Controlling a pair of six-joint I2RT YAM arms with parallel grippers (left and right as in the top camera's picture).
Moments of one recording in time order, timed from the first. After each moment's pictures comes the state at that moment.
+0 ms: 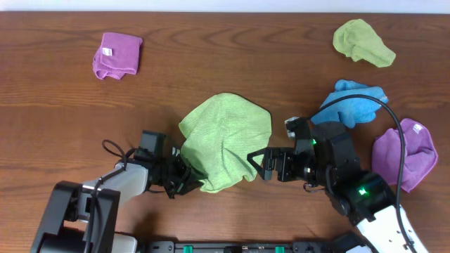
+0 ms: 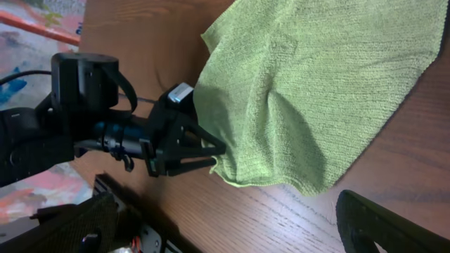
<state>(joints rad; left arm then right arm) -0.21 1.56 0.43 -0.18 0.83 -1.06 0.43 0.93 0.74 -0.62 -0.47 0.58</state>
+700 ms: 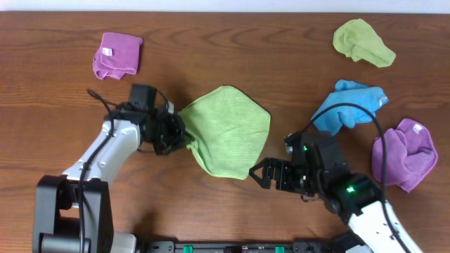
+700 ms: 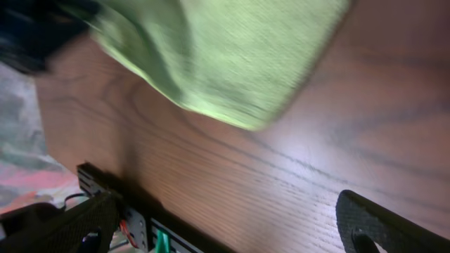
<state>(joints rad) -0.12 1.61 0.95 -0.64 0.65 -0.64 0.44 0.98 0.59 -0.63 -0.49 0.69</state>
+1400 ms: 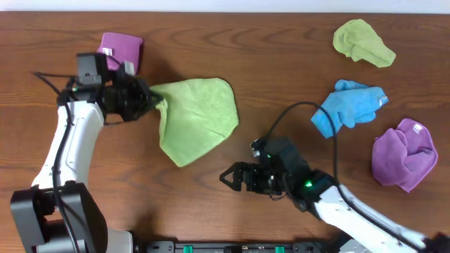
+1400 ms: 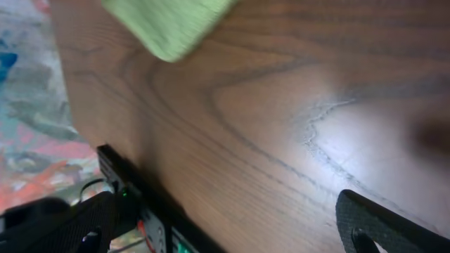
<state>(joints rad) 0.11 1.61 1.20 -0.70 0.68 -0.54 0.66 1.26 0.49 -0.13 -0.53 0.89</state>
